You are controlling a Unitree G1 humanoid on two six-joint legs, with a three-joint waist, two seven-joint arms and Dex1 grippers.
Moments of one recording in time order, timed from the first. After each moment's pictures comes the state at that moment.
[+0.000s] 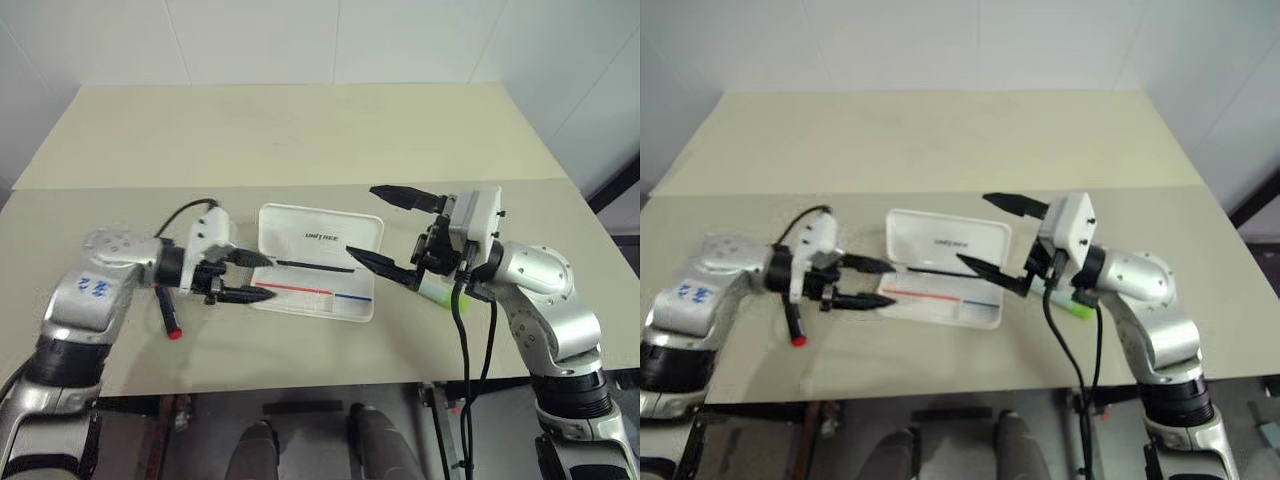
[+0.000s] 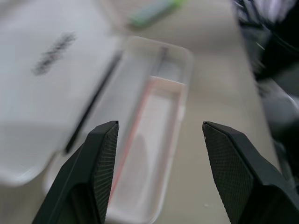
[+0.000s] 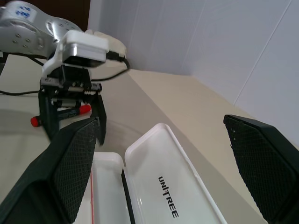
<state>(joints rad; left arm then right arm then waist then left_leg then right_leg) -0.45 0.78 0.08 -0.20 -0.36 0.68 -1.15 -0.45 -0.51 0.01 -0.33 0.48 0.22 0.89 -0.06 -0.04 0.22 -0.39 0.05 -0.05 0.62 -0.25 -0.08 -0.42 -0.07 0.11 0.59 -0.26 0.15</state>
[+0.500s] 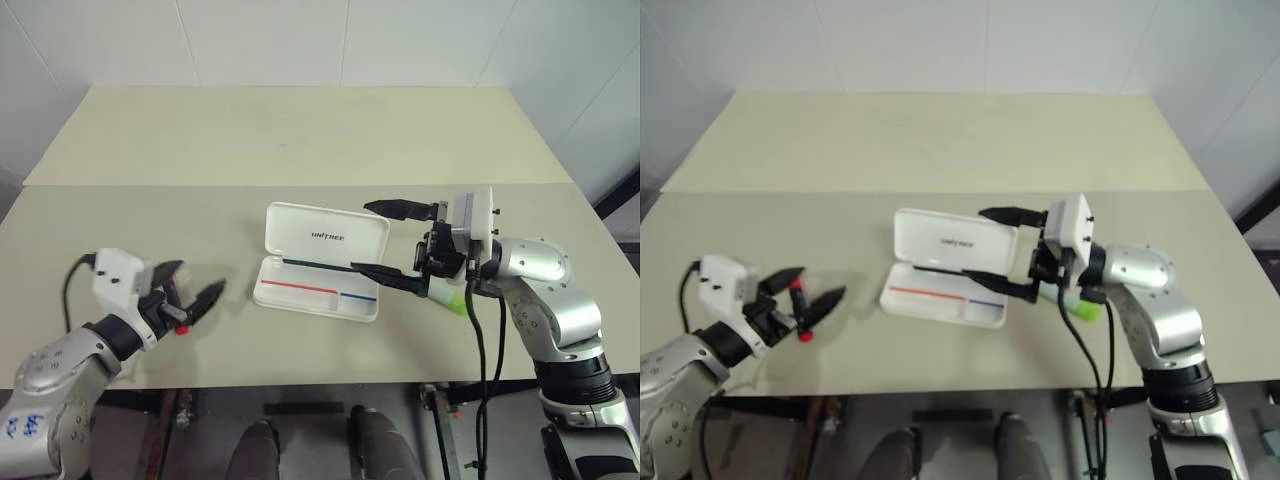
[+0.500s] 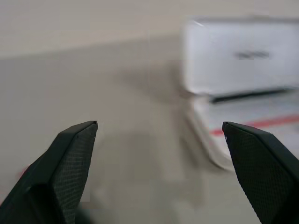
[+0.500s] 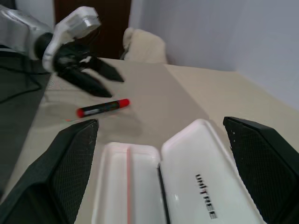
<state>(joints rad) 0.05 0.39 0.54 -0.78 -0.39 0.91 -0.40 -0.50 -0.59 0.02 -0.23 0.55 0.24 1.11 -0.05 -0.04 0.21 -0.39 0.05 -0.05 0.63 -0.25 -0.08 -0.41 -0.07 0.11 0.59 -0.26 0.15</state>
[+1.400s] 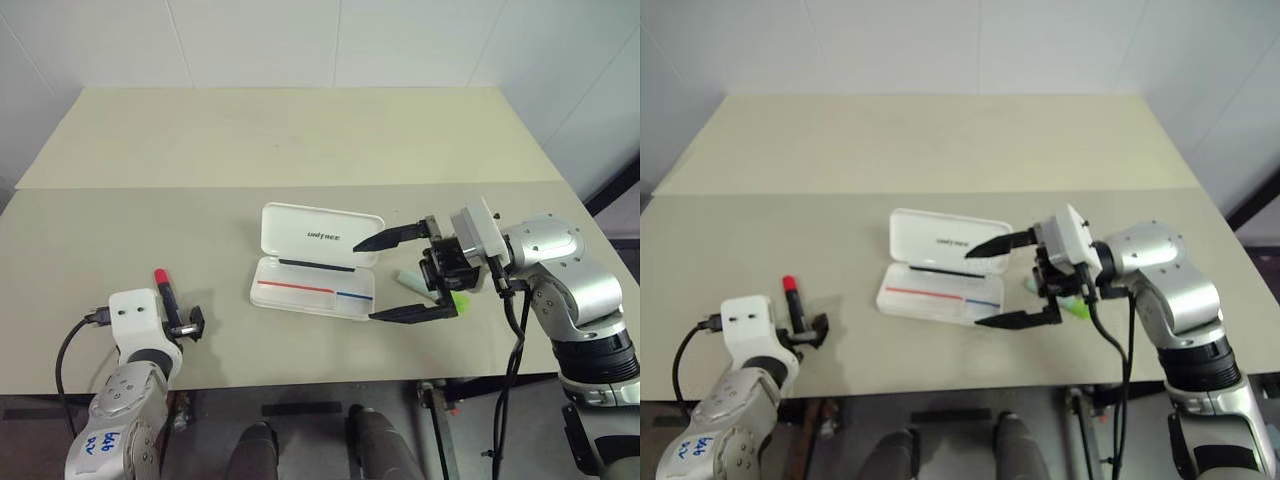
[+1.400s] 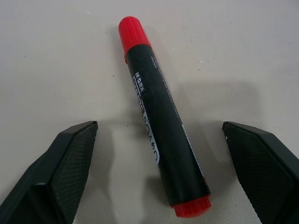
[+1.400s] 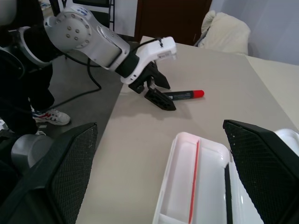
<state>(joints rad) 0.09 0.09 0.37 -0.84 -0.16 1.15 0.11 -0.60 -0.68 0.07 -0.24 0.59 0.33 1.40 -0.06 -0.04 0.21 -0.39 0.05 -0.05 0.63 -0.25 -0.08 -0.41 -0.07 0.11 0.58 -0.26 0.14</state>
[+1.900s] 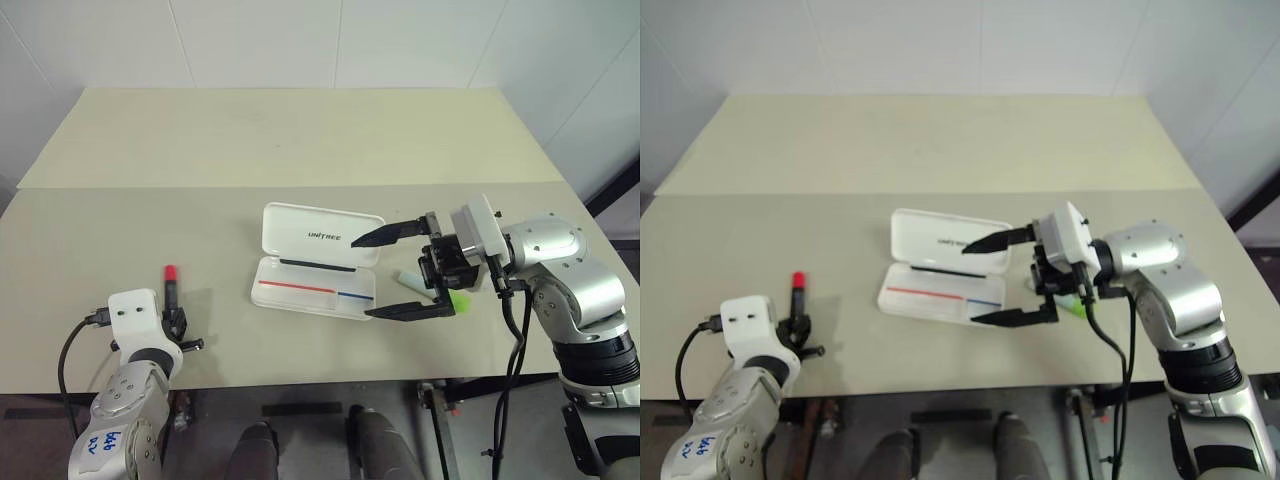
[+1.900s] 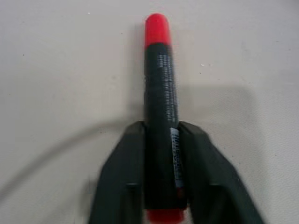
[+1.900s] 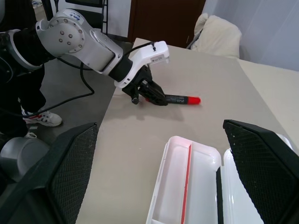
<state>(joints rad) 0.09 0.07 0.38 -0.81 -0.16 1.11 0.08 -0.60 -0.68 0.06 -0.25 0.59 0.32 1.36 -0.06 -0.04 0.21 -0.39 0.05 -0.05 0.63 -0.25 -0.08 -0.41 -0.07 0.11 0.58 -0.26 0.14</state>
